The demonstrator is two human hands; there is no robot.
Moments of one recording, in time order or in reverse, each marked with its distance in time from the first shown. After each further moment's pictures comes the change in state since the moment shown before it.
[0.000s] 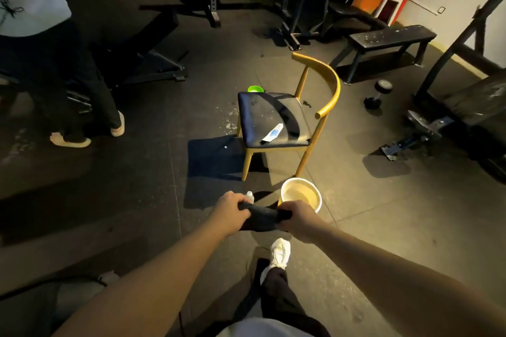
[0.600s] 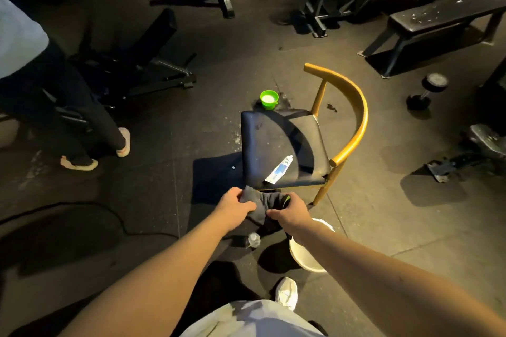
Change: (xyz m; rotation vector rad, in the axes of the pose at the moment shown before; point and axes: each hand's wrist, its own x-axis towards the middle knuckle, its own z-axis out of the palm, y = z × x) left_hand 0.325 0.117 -0.060 -0.212 0.062 -0.339; right_hand 0.314 0.028 -0.155 0.708 0.099 0.257
